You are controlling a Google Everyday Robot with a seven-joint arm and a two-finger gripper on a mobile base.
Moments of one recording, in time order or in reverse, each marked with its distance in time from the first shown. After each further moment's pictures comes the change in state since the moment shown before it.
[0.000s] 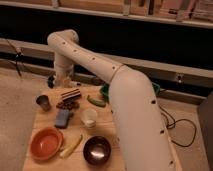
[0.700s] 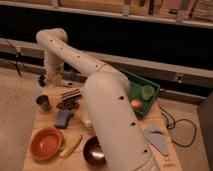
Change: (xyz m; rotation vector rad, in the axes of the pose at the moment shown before) arm -0.020 -0.039 0.015 -0.055 -0.034 -0.060
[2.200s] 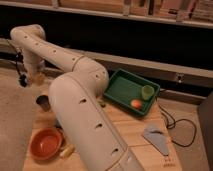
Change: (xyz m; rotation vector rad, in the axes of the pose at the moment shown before) arm -0.078 -0.050 0.000 -0.006 0.036 -0.067
